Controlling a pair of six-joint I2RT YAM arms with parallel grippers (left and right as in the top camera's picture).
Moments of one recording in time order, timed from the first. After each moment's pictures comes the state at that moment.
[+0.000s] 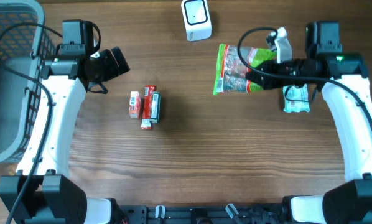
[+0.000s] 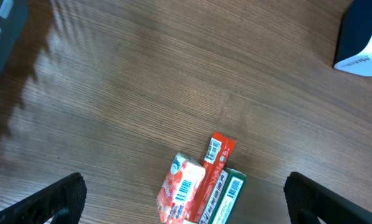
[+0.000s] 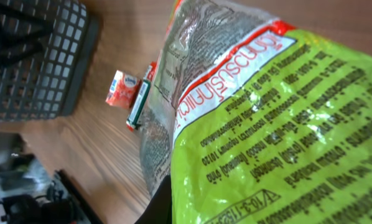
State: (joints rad) left arm -0.01 1.59 1.40 -0.89 0.02 -0.42; right arm 0.03 1.56 1.45 -1.03 -0.69 -0.11
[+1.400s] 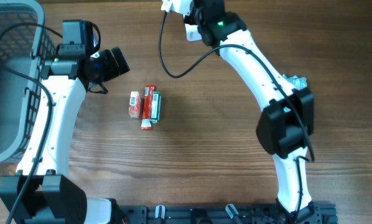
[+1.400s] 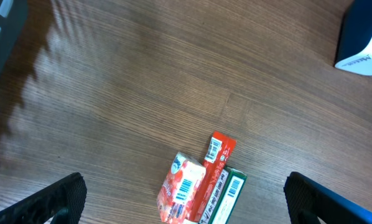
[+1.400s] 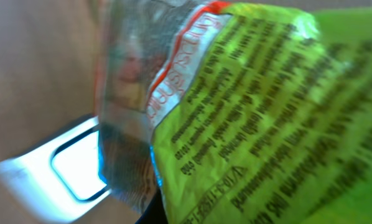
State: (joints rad) left arm -0.01 1.59 1.40 -0.90 0.02 -0.42; right arm 0.47 2.27 2.10 -0.27 0.23 -1.11
